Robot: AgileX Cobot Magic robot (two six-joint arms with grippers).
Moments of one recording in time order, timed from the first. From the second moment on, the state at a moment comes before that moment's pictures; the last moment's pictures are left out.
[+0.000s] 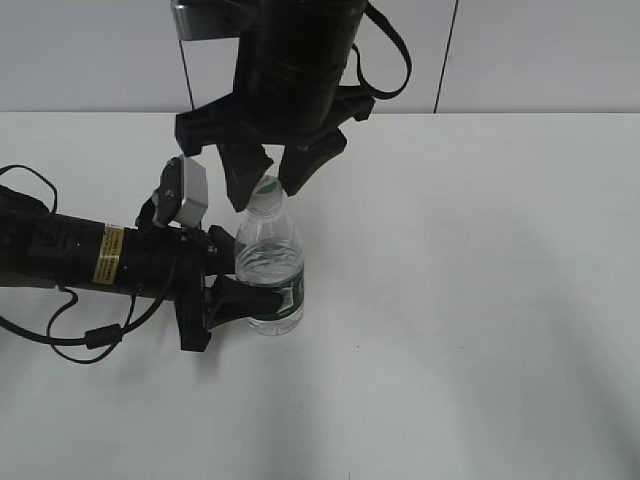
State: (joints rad) left arm -0.23 2.07 -0.85 1.45 -0.98 -0.58; right arm 0.80 2.05 -1.88 0.16 1.22 0.05
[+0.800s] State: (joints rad) left arm -0.23 2.07 -0.85 1.45 -0.98 -0.57; right arm 0.80 2.07 -1.89 0.12 1.22 -0.40
